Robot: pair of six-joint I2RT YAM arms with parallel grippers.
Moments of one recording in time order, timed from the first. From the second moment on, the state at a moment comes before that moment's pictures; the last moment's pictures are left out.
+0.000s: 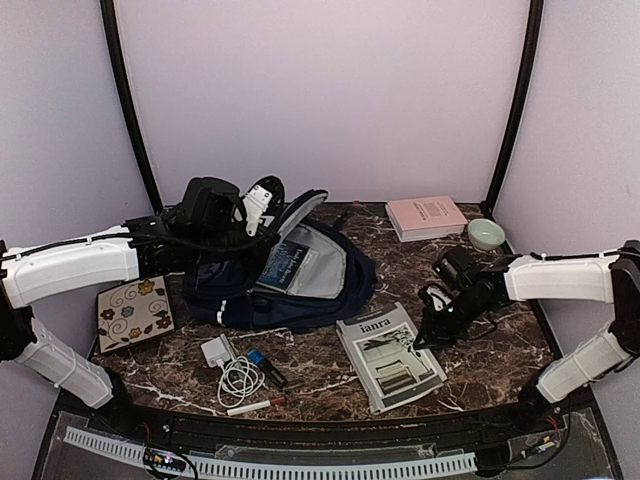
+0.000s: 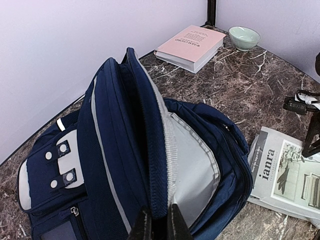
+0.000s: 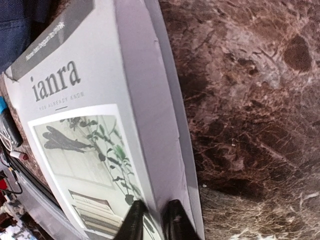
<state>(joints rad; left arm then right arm) -0.85 1.37 1.12 -0.27 -0.22 0.02 0.61 1.41 0.72 -0.60 -0.34 0.56</state>
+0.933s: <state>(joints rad) -0.85 1.37 1.12 -0.27 -0.22 0.02 0.46 0.99 0.86 -0.70 -0.12 0.78</state>
